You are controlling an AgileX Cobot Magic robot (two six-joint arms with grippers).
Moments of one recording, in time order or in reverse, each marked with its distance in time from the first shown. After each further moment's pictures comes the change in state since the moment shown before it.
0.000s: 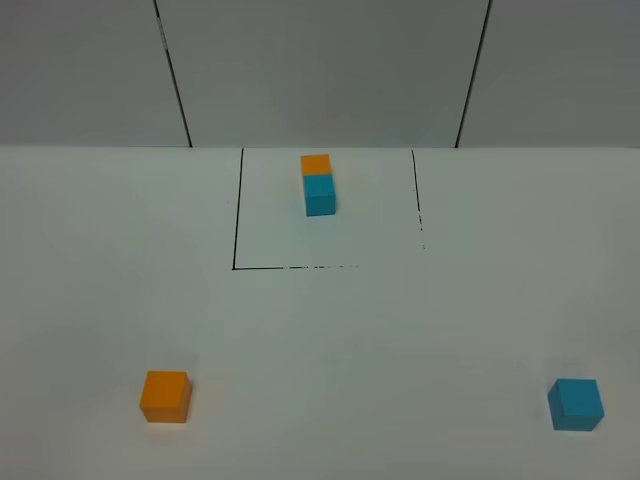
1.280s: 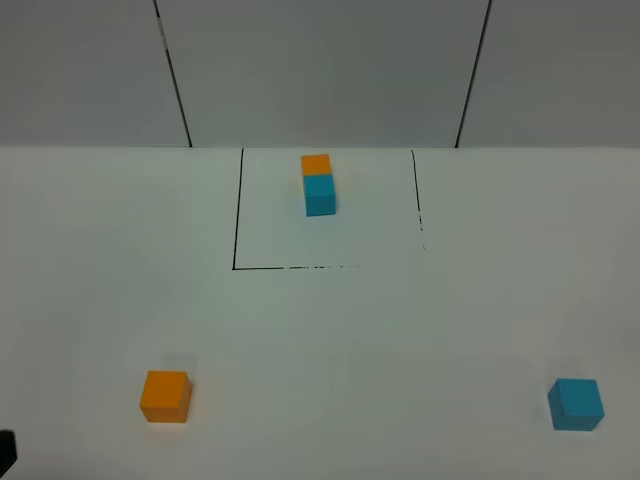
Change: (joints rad) left arm 0.000 0.386 -0.016 -0.088 -0.218 0.046; right arm 0.000 0.000 0.000 0.000 0.000 0.000
